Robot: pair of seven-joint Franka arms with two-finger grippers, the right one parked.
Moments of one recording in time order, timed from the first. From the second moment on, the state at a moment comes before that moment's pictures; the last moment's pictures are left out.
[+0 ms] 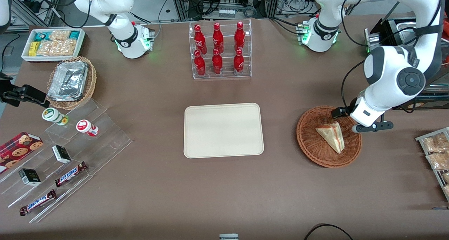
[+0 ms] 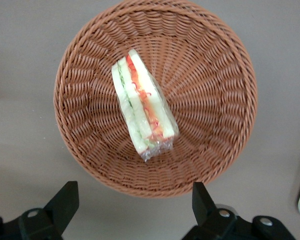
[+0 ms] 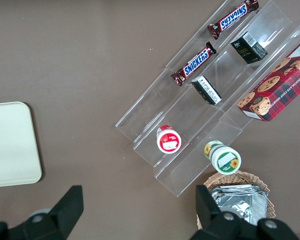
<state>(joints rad) -0.01 0.10 -0.08 -2.13 -0.01 2.14 -0.26</state>
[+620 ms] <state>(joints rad) -0.01 0.19 -0.08 -2.16 -0.01 2.35 -0.73</state>
